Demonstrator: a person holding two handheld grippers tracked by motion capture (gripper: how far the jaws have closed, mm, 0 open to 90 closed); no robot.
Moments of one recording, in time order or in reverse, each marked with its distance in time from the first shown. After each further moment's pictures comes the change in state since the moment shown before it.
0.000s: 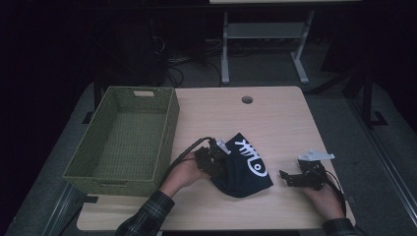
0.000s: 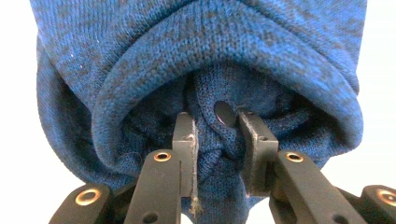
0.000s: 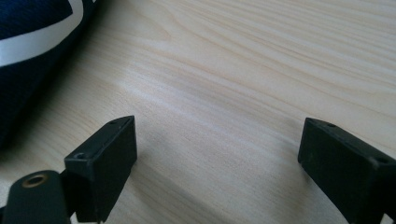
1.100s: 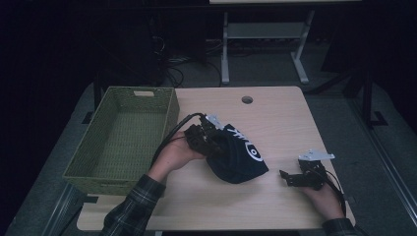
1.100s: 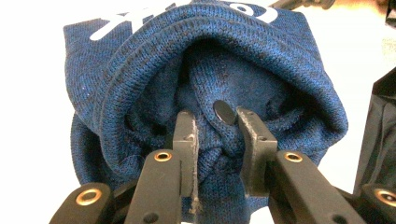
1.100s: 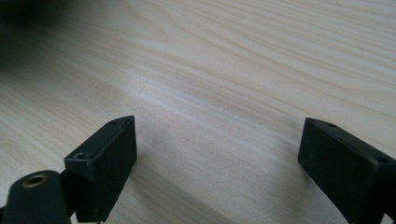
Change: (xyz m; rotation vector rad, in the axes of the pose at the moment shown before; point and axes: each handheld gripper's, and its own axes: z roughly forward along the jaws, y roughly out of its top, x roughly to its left) left arm 0.009 0.028 -0.090 -0.107 0.029 -0.021; right arm 0.000 0.000 0.000 0.001 -0.005 0.009
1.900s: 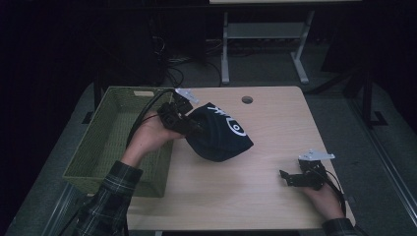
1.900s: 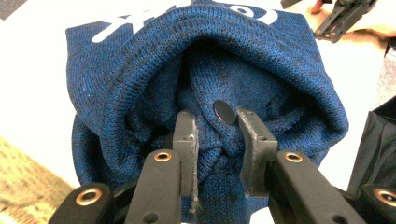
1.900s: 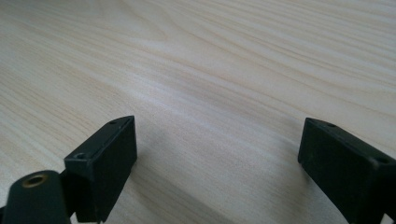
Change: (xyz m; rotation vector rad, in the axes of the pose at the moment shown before) left arm 0.027 -0.006 -0.077 -0.064 0.080 -0.071; right arm 0.000 0.000 0.000 -0.001 -0.002 0.000
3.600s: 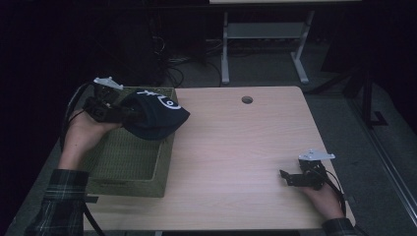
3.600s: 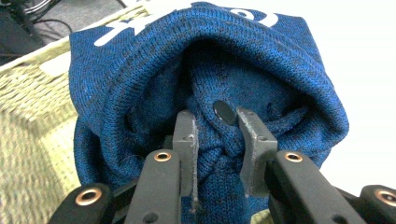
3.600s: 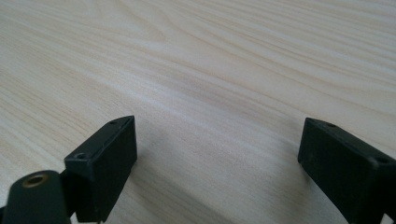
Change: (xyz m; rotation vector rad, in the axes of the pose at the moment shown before) left arm 0.068 -0.097 -0.107 -0.081 0.313 -0.275; right arm 0.000 0.000 0.000 0.000 -0.006 0.006
